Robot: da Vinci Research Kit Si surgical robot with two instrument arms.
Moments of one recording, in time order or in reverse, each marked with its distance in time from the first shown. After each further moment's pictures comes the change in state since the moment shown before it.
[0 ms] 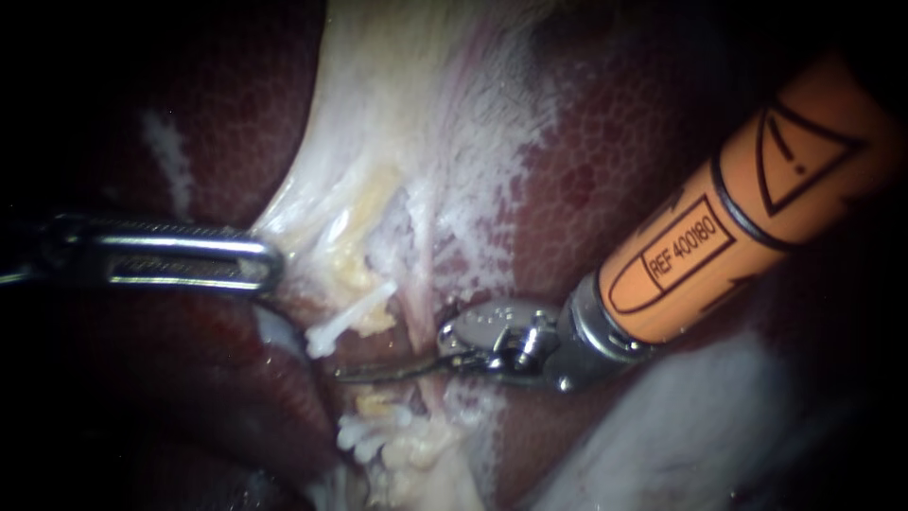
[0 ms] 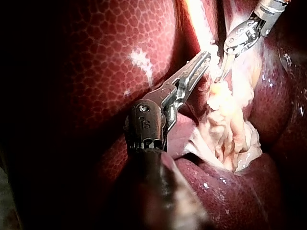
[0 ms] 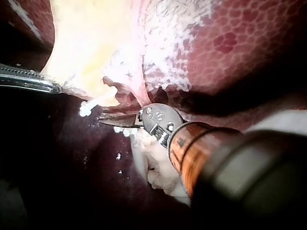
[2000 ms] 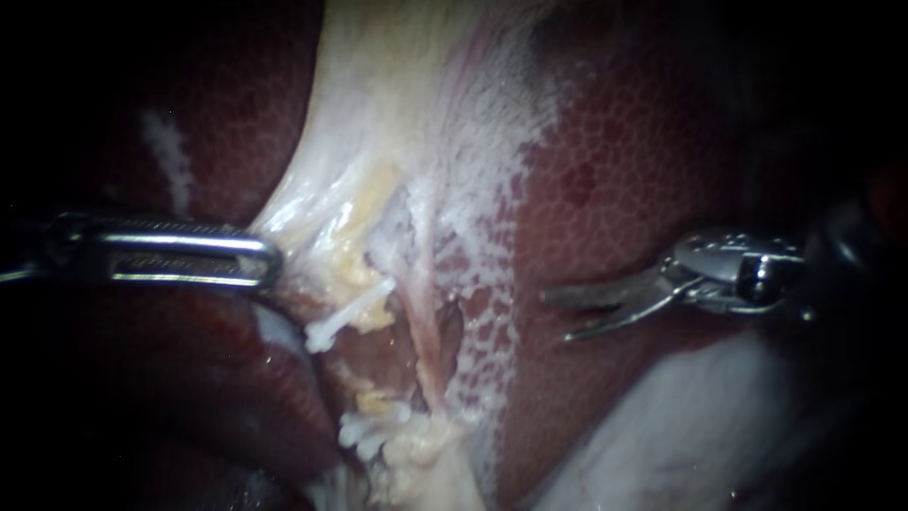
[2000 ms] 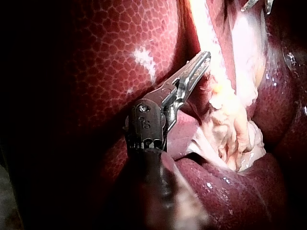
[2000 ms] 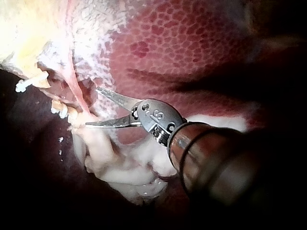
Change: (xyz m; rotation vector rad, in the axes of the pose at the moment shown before) right arm 0.001 -0.004 -0.020 -0.191 0.103 -0.282; left arm 0.001 0.001 0.000 0.004 0.001 0.003
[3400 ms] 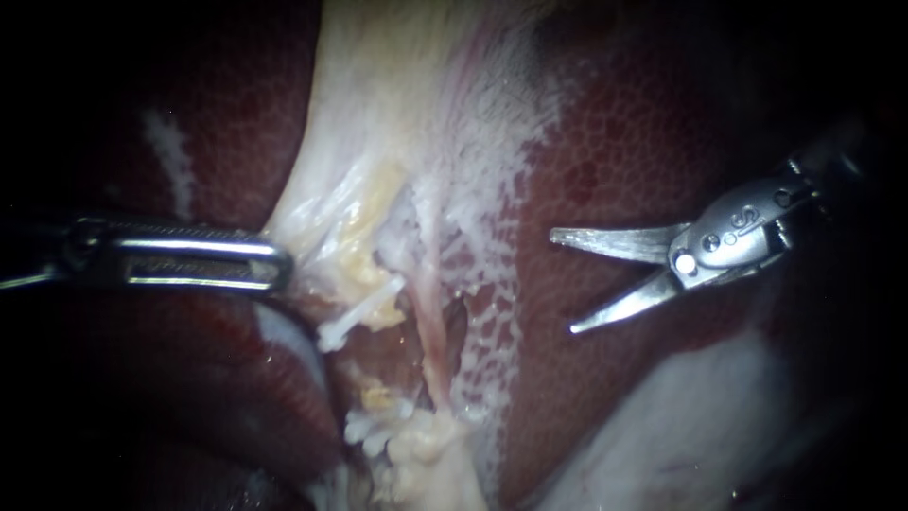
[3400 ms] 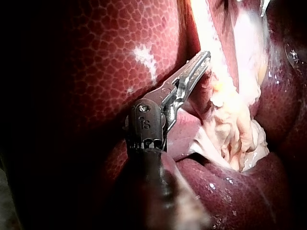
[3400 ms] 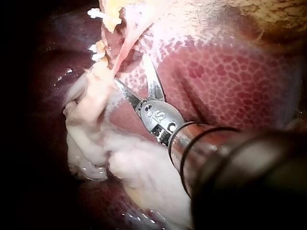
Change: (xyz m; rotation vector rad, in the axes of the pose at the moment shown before) right arm 0.000 -0.001 0.001 -0.339 -0.012 -0.519; left arm 0.002 0.002 0.001 -0.005 0.000 0.015
